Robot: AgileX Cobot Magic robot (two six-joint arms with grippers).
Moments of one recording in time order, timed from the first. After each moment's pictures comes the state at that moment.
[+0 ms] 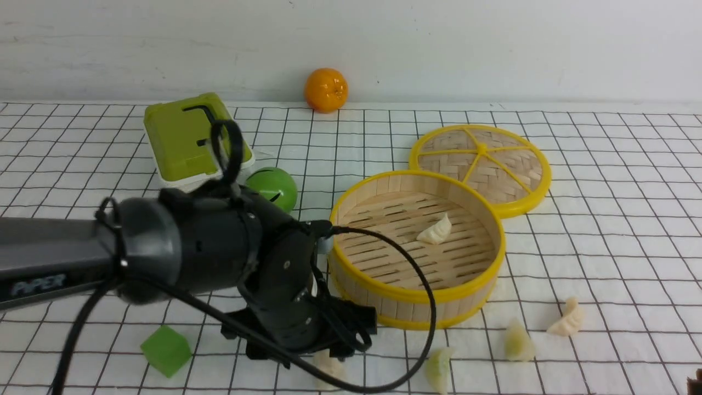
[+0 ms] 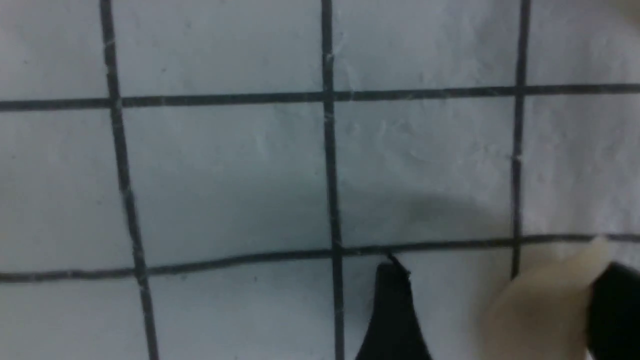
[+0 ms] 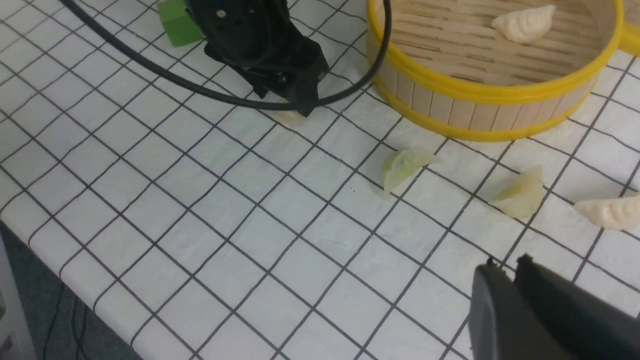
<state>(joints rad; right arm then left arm) 0.32 0.51 -0.67 0.43 0.93 -0.35 -0.68 1.85 -1.10 0.06 0.61 -0.68</state>
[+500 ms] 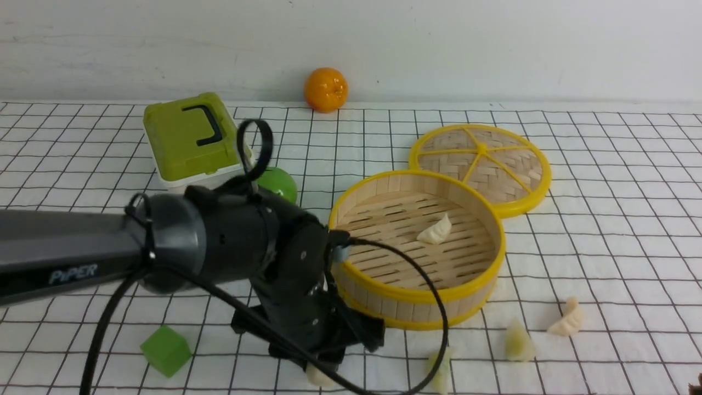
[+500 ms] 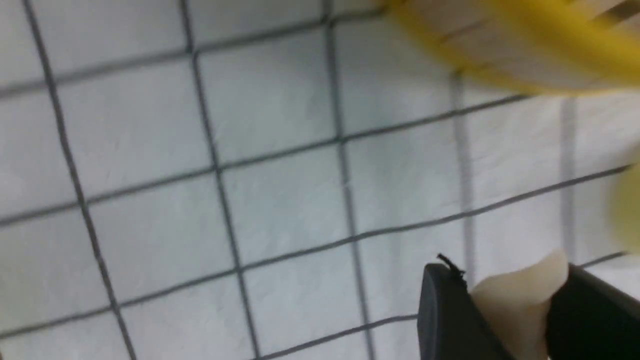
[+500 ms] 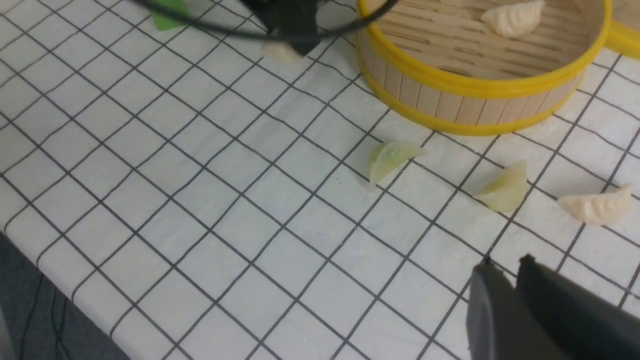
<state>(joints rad) 0.32 0.51 -0.67 0.40 0.93 -0.35 -0.68 1.77 -1.38 -0.04 0.83 -0.42</state>
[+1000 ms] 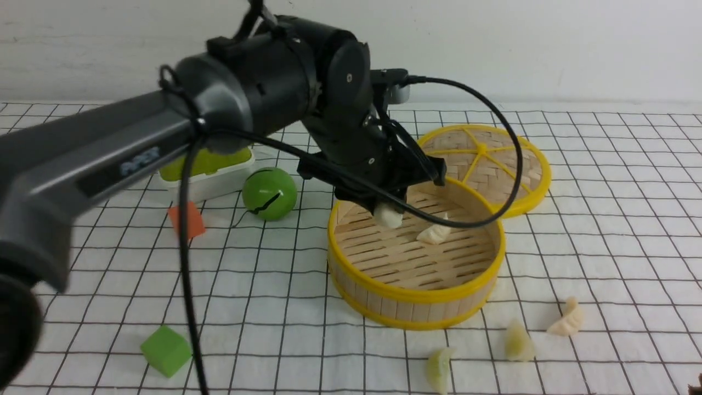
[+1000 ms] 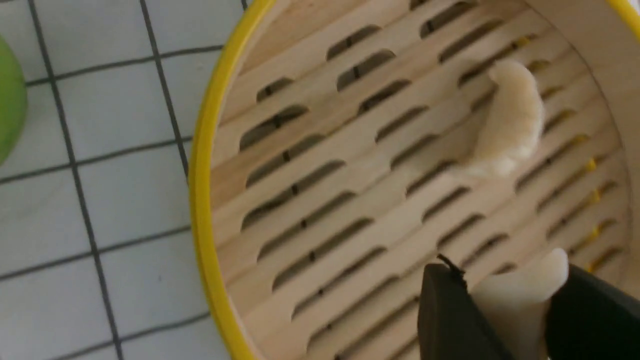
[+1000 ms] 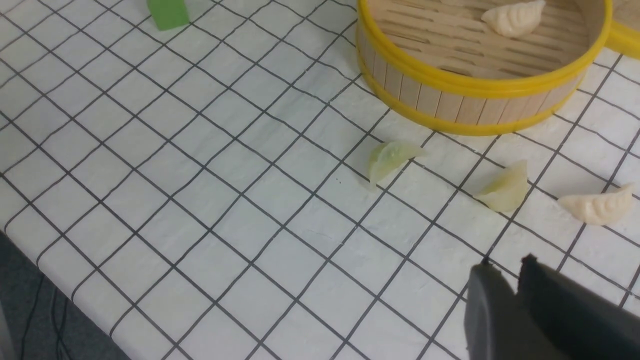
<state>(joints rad) 0.32 0.51 -0.67 0.40 0.94 -0.35 -0.61 2.12 -1.92 -0.03 0.88 -0.40</state>
